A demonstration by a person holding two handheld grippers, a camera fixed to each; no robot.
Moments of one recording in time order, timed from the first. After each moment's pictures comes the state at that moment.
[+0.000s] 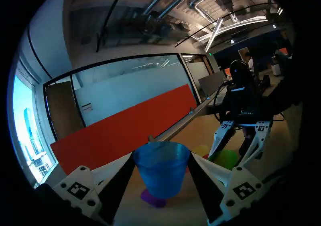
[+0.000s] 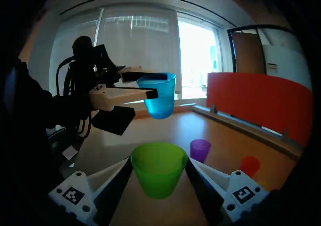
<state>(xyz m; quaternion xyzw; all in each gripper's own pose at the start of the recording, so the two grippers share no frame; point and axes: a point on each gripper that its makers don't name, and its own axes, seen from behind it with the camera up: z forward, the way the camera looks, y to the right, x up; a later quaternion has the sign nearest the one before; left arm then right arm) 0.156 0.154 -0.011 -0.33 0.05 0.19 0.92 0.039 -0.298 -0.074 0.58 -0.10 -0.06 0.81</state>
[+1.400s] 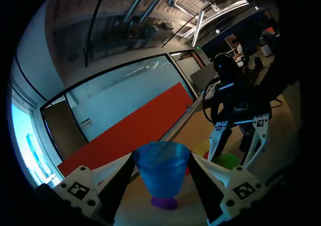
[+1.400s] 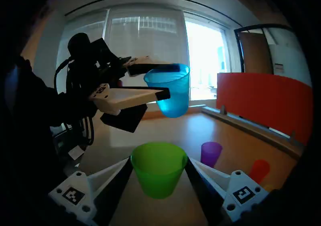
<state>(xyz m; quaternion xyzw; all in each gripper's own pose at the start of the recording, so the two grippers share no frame) 0.162 0.170 -0.017 -0.33 0.09 0.27 0.90 0.032 -0.322 -0.083 0.61 -0.10 -0.05 0.79</state>
